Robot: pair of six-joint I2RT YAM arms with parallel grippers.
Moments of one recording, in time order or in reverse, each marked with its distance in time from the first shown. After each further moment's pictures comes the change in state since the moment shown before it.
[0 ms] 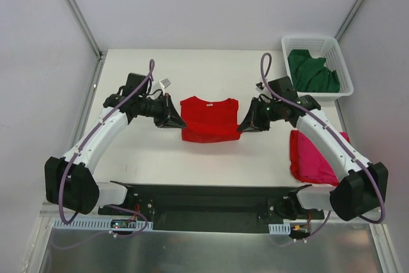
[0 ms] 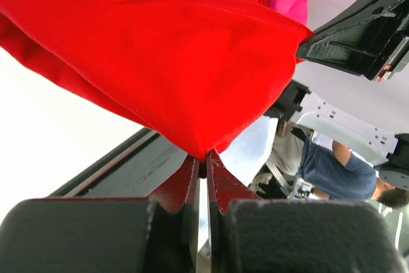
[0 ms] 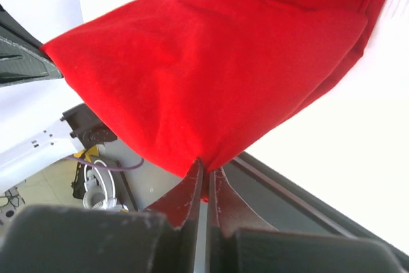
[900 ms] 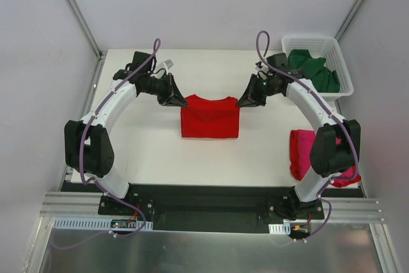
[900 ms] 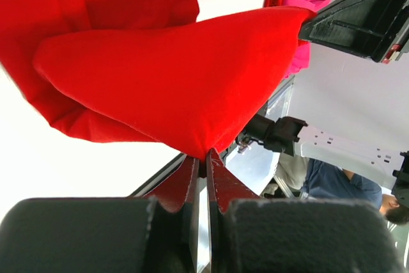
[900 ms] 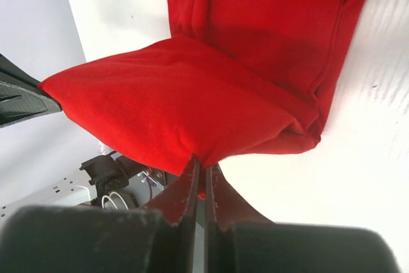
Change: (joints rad) left arm 0.063 0.337 0.317 -0.024 -0.003 0.087; right arm -0.132 0.392 0.312 0.039 -0.056 -0.040
